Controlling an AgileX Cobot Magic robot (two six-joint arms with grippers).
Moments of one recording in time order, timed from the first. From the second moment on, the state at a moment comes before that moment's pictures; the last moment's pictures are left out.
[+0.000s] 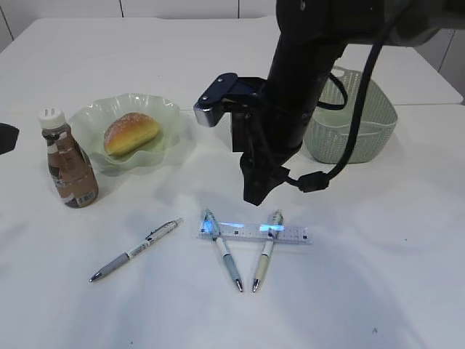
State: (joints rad) left arm -0.41 0.94 -0.68 0.26 0.38 -0.17; right arm 0.45 2.03 -1.69 0.20 1.19 -0.79
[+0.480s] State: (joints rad) left arm -0.41 0.94 -0.68 0.29 0.38 -0.17; right arm 0.48 2.10 -1.69 0.18 1.13 -0.82
